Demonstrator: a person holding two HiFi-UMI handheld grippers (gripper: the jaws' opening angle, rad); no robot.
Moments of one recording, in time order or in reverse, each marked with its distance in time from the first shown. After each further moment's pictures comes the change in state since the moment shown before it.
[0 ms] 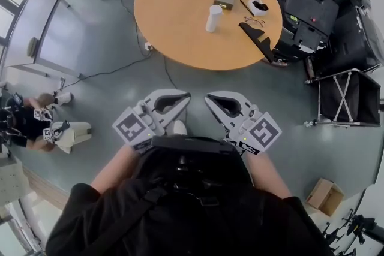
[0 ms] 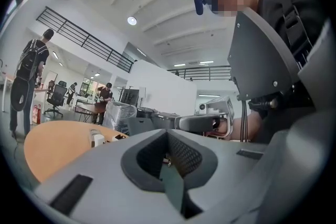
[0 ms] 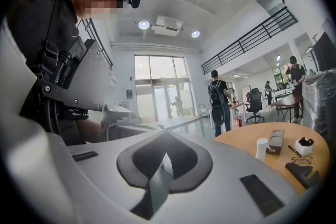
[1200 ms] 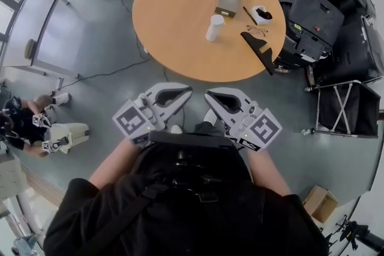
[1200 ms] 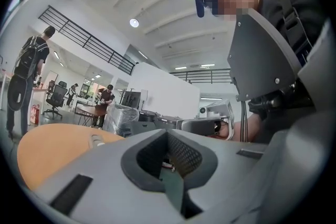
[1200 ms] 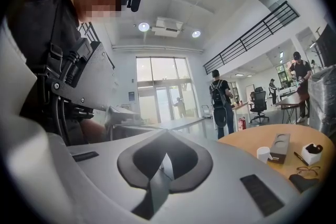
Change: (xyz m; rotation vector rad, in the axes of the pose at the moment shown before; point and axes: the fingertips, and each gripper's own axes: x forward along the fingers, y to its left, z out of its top) left arm 0.059 0.092 0.016 -0.003 -0.044 -0.004; right arm 0.039 -0.096 0.008 0.008 -0.017 0.046
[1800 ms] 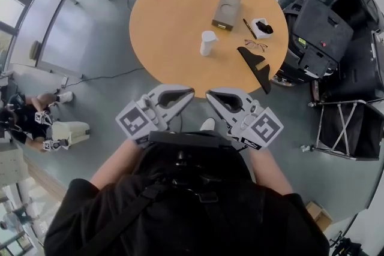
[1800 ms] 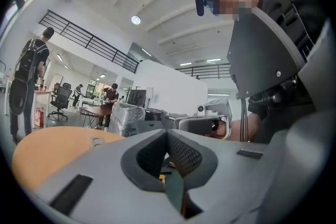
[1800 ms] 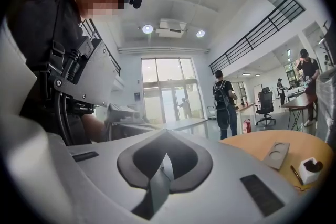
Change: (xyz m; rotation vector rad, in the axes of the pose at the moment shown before) left arm 0.135 0.050 0.011 0.013 0.038 0.071; right arm -0.045 -0.138 0.022 -0.013 -0.004 0.088
